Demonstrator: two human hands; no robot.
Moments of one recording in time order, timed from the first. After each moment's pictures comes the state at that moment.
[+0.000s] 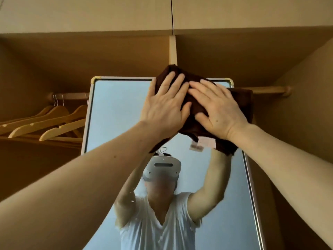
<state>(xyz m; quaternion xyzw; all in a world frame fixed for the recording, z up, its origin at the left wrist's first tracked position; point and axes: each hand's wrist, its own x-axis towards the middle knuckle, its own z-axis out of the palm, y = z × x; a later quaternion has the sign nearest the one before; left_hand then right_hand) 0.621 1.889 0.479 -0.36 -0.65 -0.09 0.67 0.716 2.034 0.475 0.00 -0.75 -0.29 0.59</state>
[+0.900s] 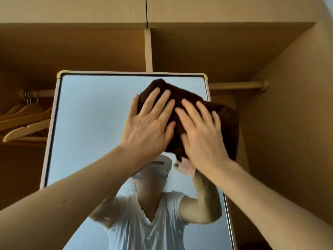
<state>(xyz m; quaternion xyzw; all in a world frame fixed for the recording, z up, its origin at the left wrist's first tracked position) 0.628 1.906 0.428 -0.40 -0.60 -0.09 0.69 0.715 2.034 0.398 -0.08 -0.73 -0.20 0.65</state>
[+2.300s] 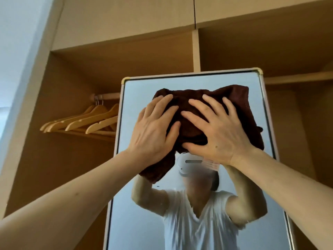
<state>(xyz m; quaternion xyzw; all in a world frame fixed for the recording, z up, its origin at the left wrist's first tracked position) 0.602 1.825 0.413 -0.41 -0.63 -0.19 0.63 0.685 2.000 0.419 0.06 -0.74 -0.29 0.61</state>
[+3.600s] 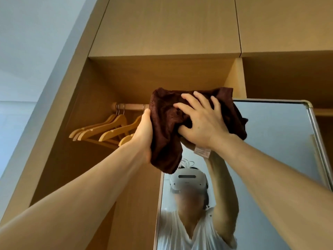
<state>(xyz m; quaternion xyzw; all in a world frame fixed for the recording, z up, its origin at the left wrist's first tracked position) 0.545 1.727 0.460 -0.32 -0.45 -0.83 -0.07 0.602 1.873 0.501 0.05 -0.77 -0.23 0.60</state>
